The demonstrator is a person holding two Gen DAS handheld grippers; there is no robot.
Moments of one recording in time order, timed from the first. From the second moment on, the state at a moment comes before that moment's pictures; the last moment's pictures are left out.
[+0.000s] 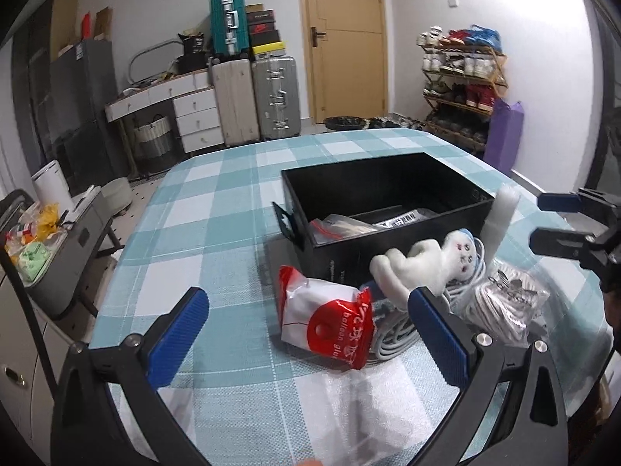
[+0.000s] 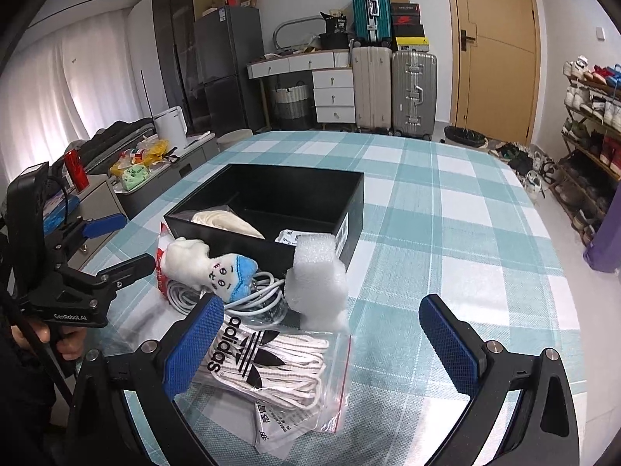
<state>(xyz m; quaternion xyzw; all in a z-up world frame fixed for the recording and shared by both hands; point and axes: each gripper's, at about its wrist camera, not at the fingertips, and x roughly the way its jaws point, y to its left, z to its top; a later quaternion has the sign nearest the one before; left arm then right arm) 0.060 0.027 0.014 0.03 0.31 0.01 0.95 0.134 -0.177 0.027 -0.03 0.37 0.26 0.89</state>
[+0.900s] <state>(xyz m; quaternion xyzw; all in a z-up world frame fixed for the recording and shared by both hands) 0.073 0.045 -0.003 0.00 0.36 0.01 0.93 0.147 -0.178 0.008 -0.02 0.39 0.25 0.88</state>
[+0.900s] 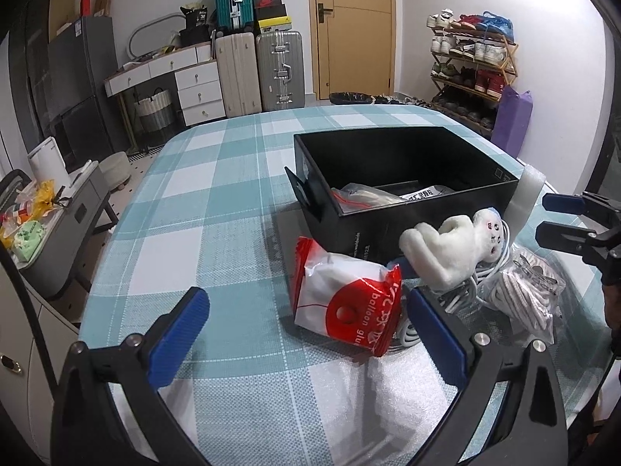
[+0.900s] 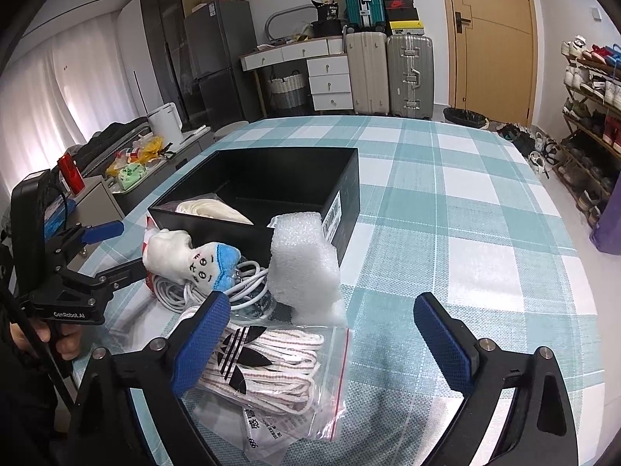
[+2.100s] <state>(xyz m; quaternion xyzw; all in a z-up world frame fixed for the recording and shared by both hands) 0.070 0.045 0.002 -0.02 0.37 -0.02 0.93 0.151 -0.171 0.013 -0.03 0.38 0.27 0.88</state>
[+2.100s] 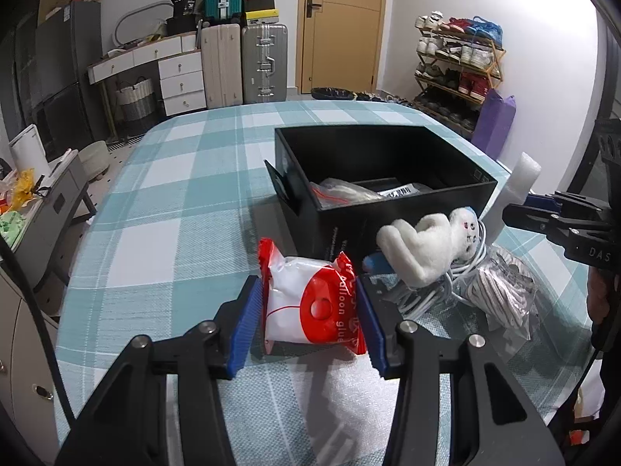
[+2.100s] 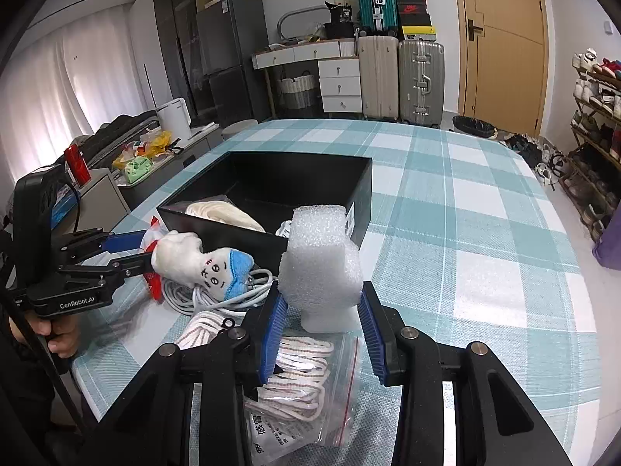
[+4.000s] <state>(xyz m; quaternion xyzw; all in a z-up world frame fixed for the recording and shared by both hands) 0.116 0.016 0.068 -0.03 0.27 -0.04 0.96 0.165 -0.150 0.073 -0.03 0.32 0.31 0.90</state>
